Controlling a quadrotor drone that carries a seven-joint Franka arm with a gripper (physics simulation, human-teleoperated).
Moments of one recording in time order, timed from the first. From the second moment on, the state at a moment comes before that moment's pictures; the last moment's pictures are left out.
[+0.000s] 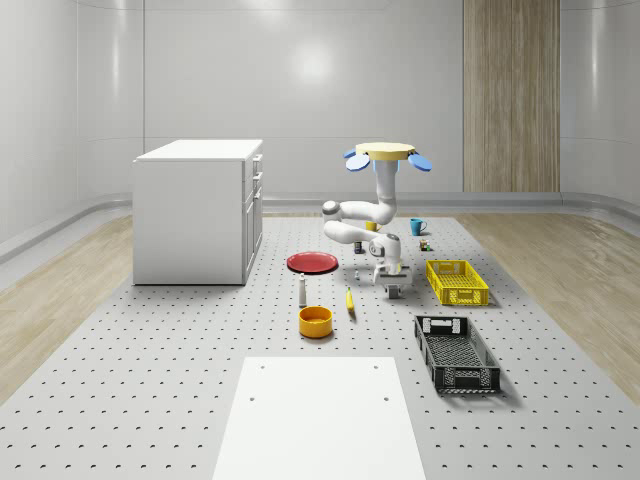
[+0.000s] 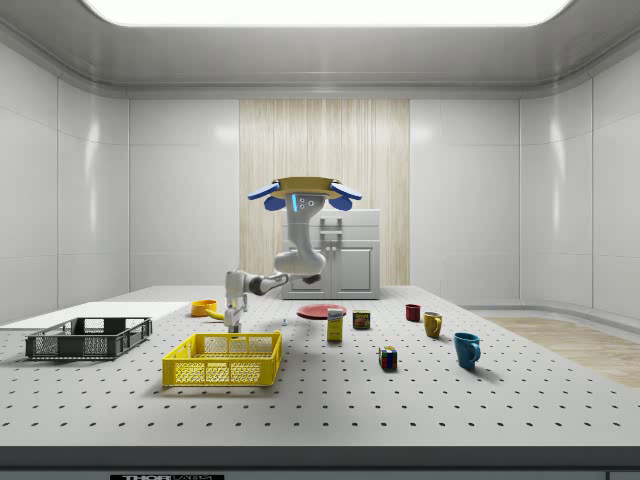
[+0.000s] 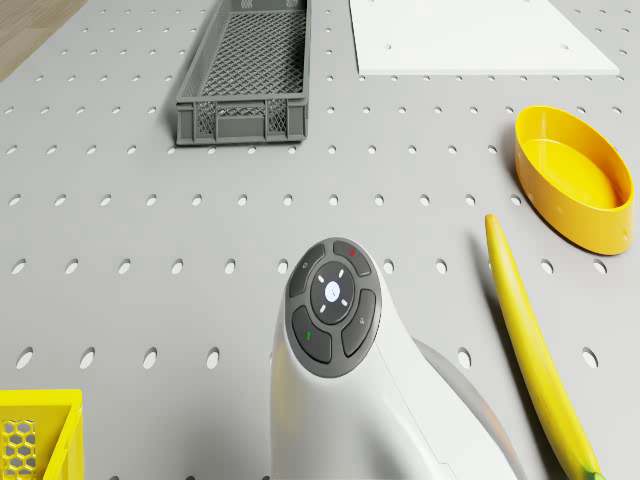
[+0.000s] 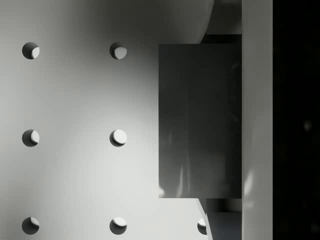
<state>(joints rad) -1.21 -1.52 1.17 -2.78 -1.96 1.66 1.66</state>
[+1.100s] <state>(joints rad) -1.19 -1.52 1.31 -2.82 -1.84 1.61 1.66</state>
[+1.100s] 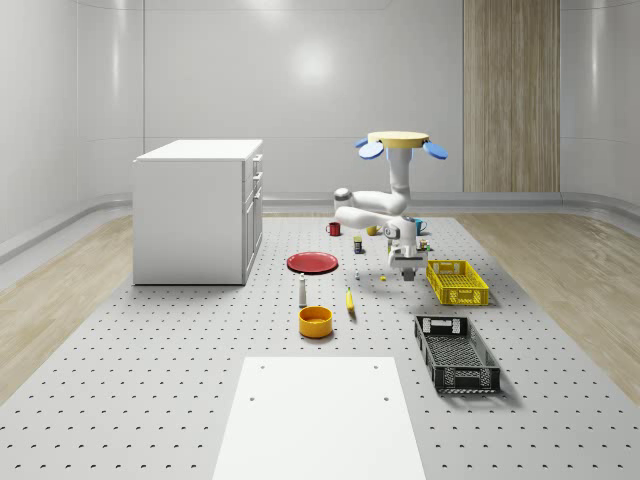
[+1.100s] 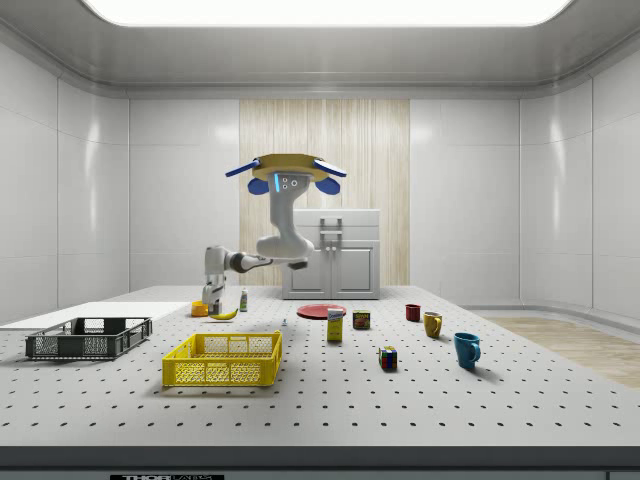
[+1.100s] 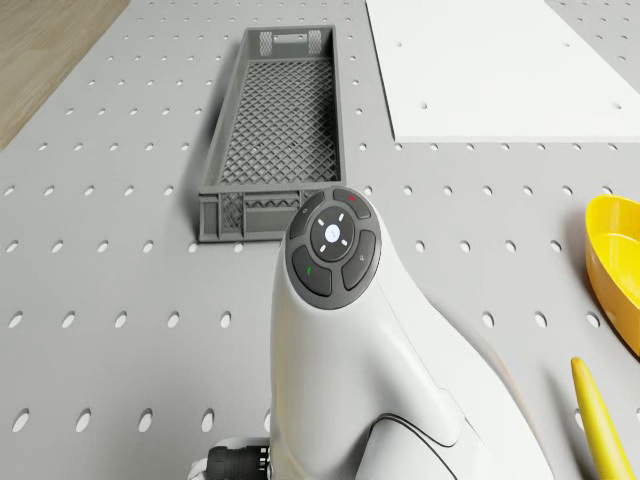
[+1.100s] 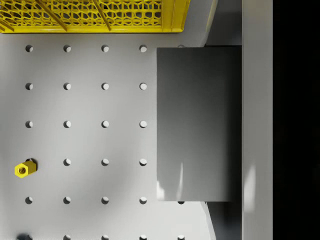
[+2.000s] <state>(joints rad) -1.19 -1.53 1.31 -2.82 -1.82 1.61 1.67</state>
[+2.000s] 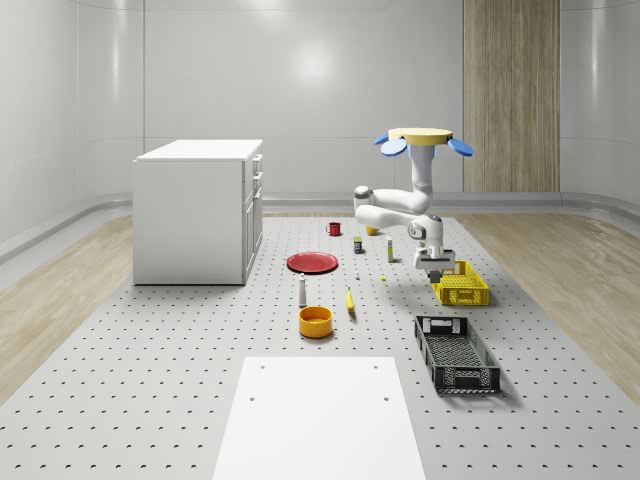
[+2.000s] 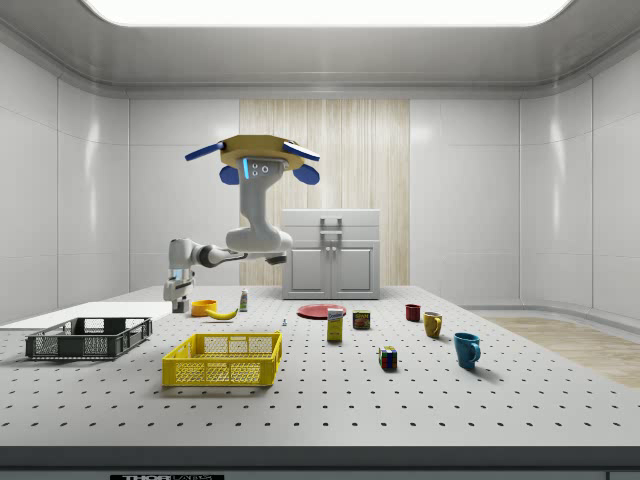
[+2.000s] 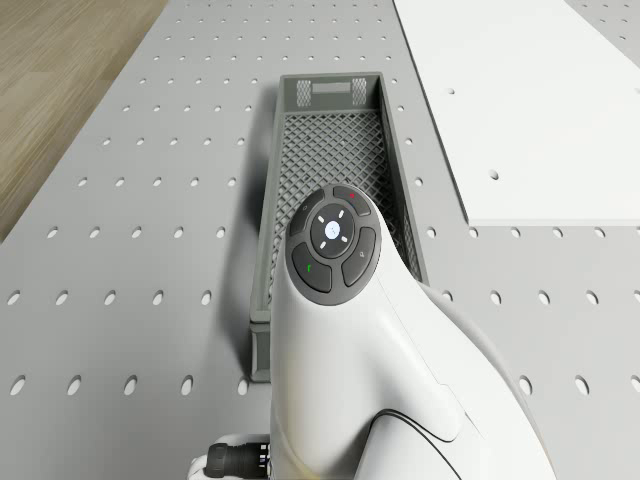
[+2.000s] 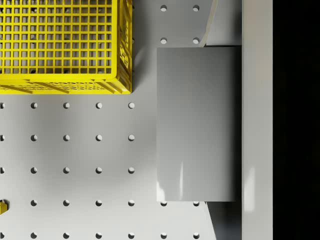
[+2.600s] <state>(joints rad) -1.19 -1.54 1.31 -2.82 -1.82 1.62 1.67</state>
